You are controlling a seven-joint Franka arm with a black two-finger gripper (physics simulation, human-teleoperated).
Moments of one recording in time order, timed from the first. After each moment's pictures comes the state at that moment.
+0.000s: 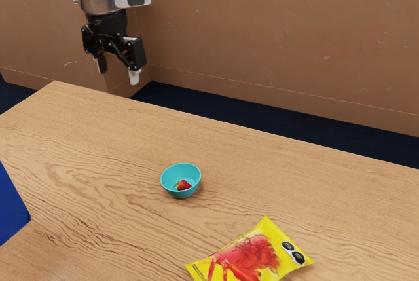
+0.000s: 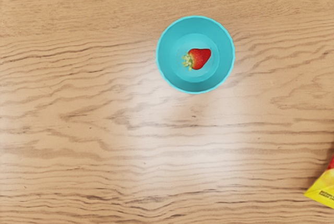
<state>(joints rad) 0.04 -0.08 -0.15 -1.59 0.06 1.48 -0.03</state>
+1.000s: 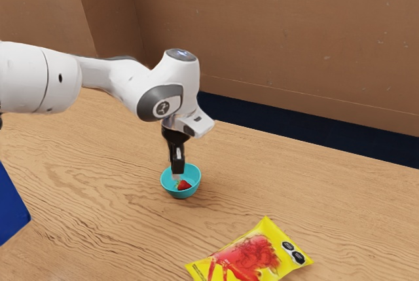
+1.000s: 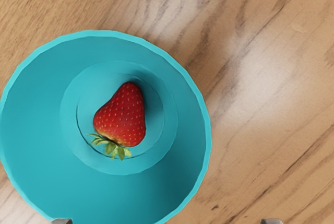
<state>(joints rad) -0.09 0.29 -0.11 -1.88 0.22 2.03 0.56</state>
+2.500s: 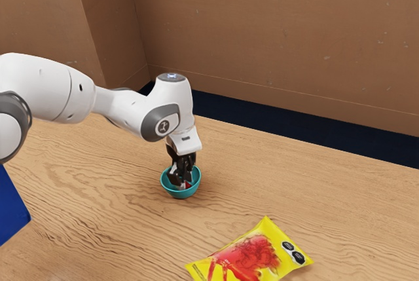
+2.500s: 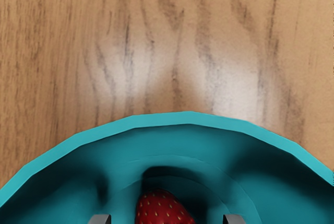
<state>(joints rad) 0.09 0.50 -0.23 -1.84 0.13 2.25 1.23</state>
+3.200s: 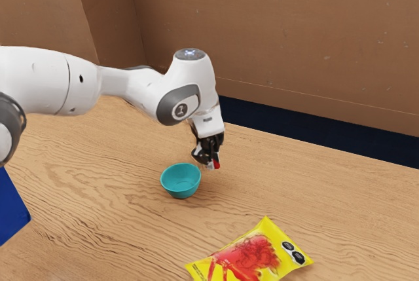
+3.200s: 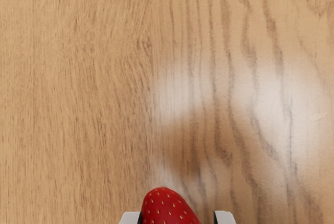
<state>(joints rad) 0.01 0.43 -0.26 -1.76 0.15 2.25 1.26</state>
